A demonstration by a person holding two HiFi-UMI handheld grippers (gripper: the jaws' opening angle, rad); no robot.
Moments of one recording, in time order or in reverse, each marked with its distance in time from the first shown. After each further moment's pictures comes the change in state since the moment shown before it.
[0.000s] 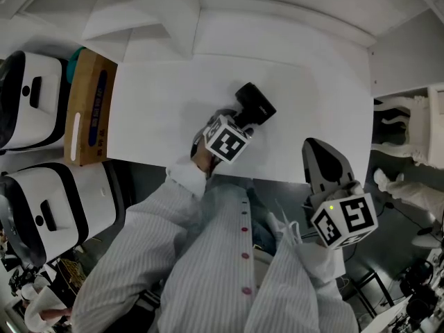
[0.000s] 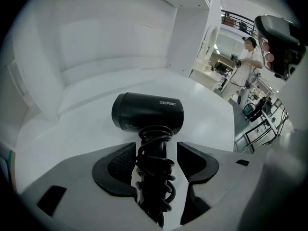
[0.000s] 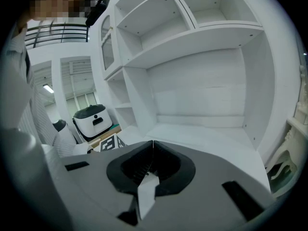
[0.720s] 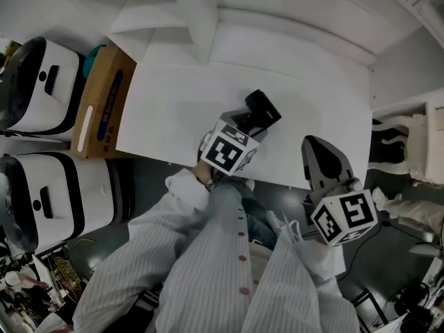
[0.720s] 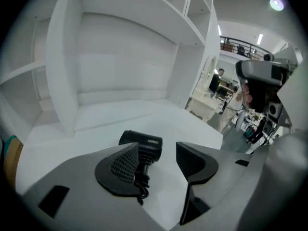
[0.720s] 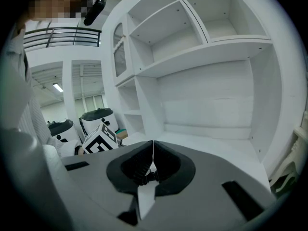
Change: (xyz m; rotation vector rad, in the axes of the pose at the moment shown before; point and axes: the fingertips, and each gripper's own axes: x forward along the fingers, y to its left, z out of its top) left arm -0.092 -0.024 0.054 -0.095 -0.282 0.009; right arm -0.014 0.029 0.028 -0.071 -0.085 0.063
